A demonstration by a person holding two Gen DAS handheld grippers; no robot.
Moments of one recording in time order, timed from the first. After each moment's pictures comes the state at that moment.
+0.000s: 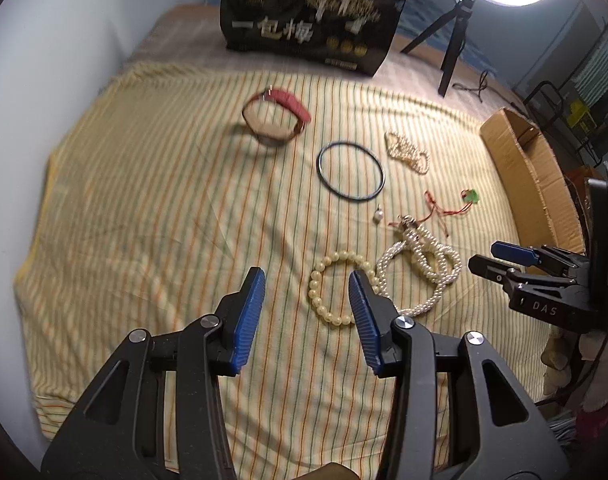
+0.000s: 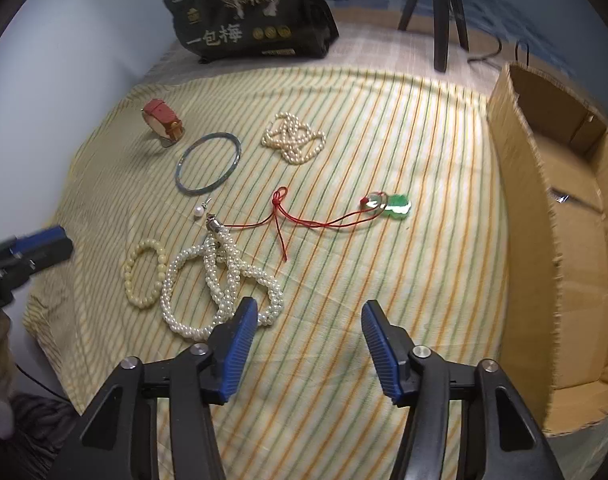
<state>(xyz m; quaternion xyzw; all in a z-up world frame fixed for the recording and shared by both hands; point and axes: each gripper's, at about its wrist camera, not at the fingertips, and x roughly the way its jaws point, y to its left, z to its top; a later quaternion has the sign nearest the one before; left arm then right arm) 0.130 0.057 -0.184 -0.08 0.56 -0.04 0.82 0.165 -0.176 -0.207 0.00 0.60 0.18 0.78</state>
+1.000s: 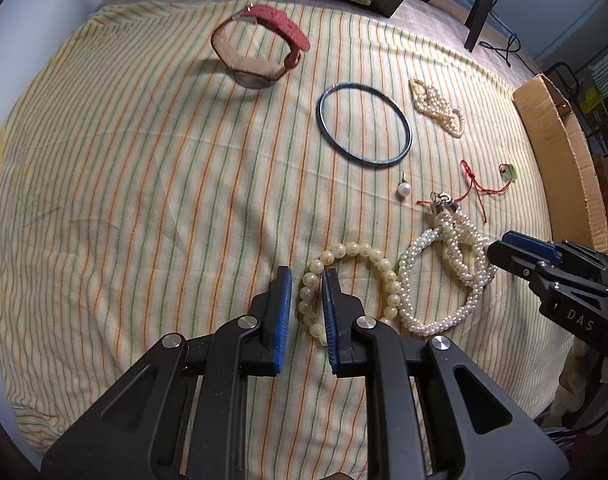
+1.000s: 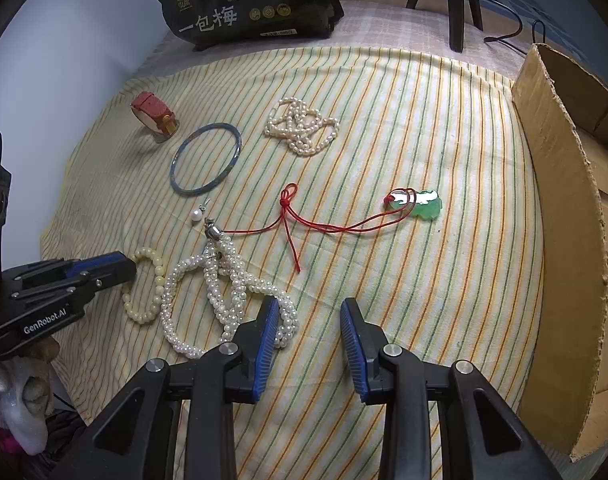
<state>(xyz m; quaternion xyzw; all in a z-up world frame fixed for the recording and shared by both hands) 0.161 0.042 -0.246 -0.08 0.62 -0.04 0.78 0.178 -0.160 -0.227 0.01 0.62 0.18 0.77</state>
